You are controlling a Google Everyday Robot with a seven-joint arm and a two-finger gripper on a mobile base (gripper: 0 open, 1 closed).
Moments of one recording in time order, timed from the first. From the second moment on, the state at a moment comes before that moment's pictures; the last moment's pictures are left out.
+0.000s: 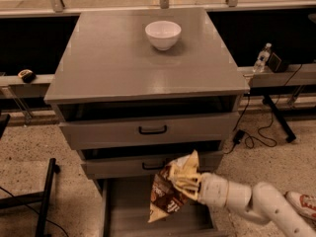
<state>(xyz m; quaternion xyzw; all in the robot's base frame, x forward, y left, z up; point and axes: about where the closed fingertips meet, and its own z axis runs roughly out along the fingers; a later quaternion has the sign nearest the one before) 0.455 -0.076 0.583 -0.58 0.41 0.20 0.68</state>
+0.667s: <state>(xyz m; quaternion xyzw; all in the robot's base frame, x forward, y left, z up) 0.484 -0.112 0.750 -0.62 0.31 0.11 0.71</state>
